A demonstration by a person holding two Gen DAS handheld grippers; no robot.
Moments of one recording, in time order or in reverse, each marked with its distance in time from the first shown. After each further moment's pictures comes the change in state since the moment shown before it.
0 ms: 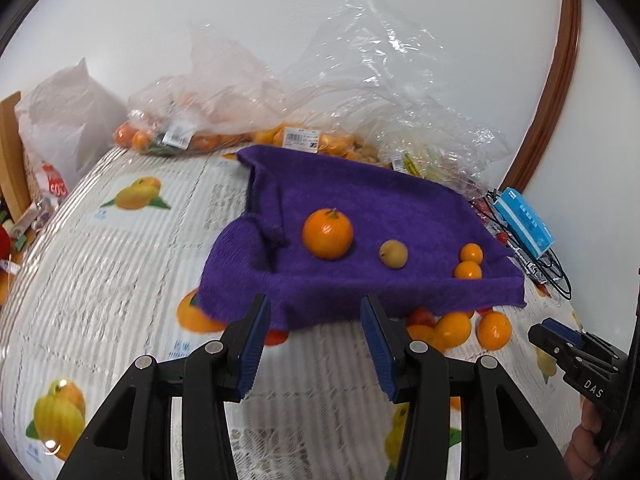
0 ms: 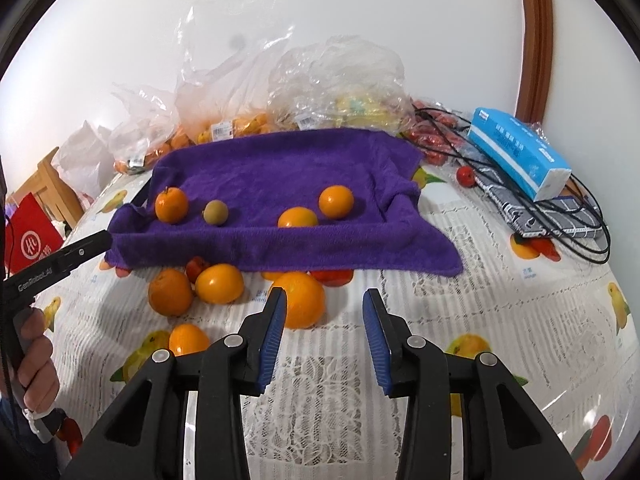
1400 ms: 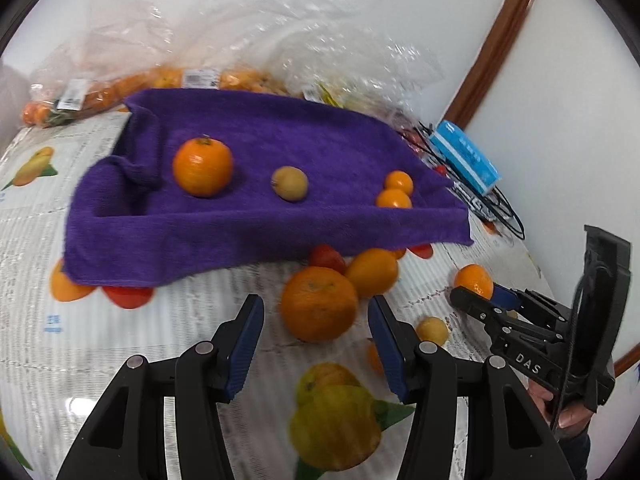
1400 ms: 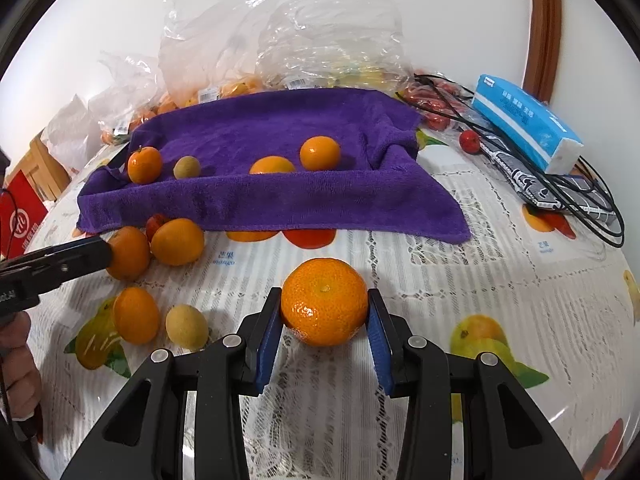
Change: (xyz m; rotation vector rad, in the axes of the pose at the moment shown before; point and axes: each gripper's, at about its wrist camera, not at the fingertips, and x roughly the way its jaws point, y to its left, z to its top) left arm 0.040 -0.055 -0.020 0.114 0.191 -0.221; right arm 0.035 -0.015 -0.023 -0.029 0.052 -0.017
